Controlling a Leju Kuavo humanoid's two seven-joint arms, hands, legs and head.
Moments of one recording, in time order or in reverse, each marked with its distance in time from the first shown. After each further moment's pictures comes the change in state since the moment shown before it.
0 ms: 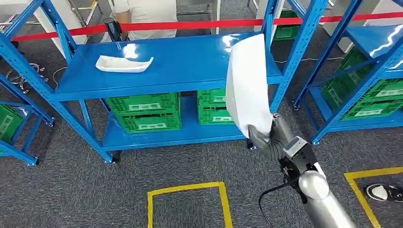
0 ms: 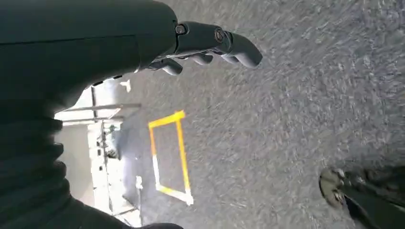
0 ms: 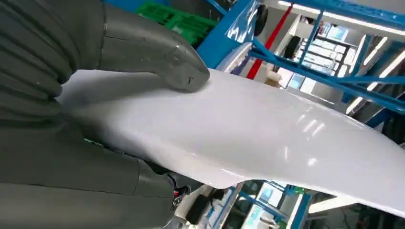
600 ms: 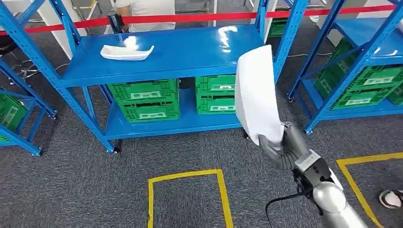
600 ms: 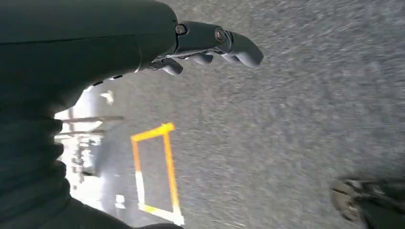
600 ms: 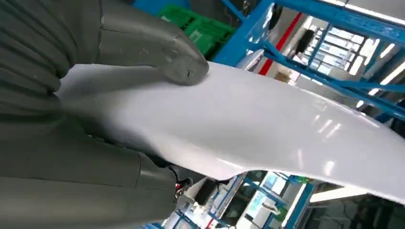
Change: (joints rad) left arm -0.025 -0.002 -0.035 0.000 -0.006 0.033 -0.053; right arm 0.135 -0.110 -0.031 -0.101 0.009 -0.039 -0.018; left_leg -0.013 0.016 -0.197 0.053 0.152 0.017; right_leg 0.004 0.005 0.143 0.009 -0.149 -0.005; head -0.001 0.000
